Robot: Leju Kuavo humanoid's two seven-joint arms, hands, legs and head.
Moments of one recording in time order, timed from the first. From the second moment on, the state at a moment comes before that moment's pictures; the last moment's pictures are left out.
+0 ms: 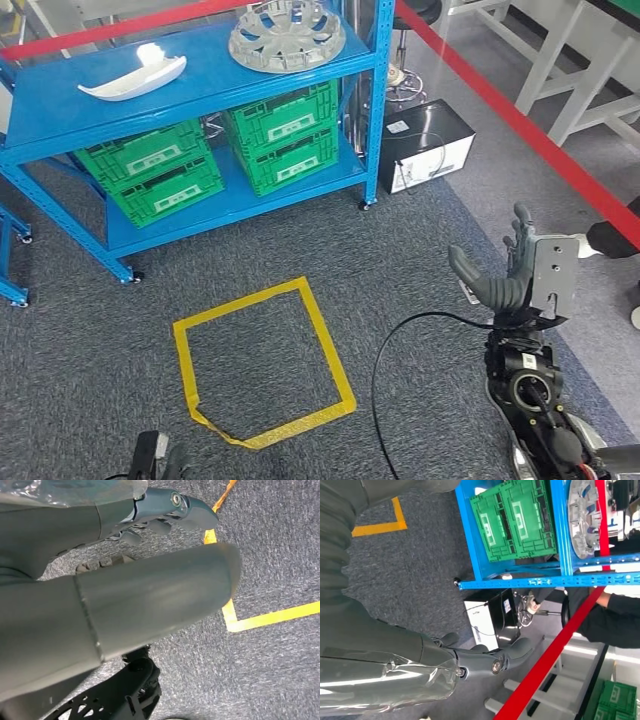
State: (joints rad) left arm -0.18 0.07 -0.97 -0.24 0.93 0.12 -0.42; right arm 0.08 -0.23 0.27 -1.92 0.18 -0.70 0.05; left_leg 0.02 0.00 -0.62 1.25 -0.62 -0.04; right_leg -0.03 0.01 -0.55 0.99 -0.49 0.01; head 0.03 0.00
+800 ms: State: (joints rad) left arm -0.12 0.07 -0.96 -0.23 0.94 0.11 -0.33; right arm 0.07 -0.30 0.26 -1.96 0.24 -0.59 0.24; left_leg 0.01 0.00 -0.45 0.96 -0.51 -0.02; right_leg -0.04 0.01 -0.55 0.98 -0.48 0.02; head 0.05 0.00
